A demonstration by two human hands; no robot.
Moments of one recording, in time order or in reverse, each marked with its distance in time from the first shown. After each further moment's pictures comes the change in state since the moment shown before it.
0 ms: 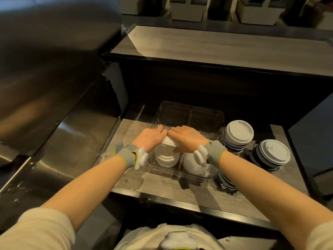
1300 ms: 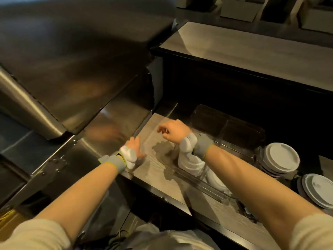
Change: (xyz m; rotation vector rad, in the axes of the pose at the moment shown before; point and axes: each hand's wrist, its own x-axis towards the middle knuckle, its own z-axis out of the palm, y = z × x) left_hand -0.094 -0.066 0.064 -0.622 -0.456 -0.837; right_hand 0.118 -0.069 -0.016 0.328 -0.070 -0.027
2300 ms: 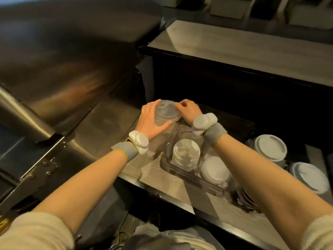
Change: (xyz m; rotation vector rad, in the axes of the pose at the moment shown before) left_hand -0.025 0.080 -0.052 -0.590 0.577 0.542; right_hand -0.029 0.027 -0.050 0.561 0.350 0.494
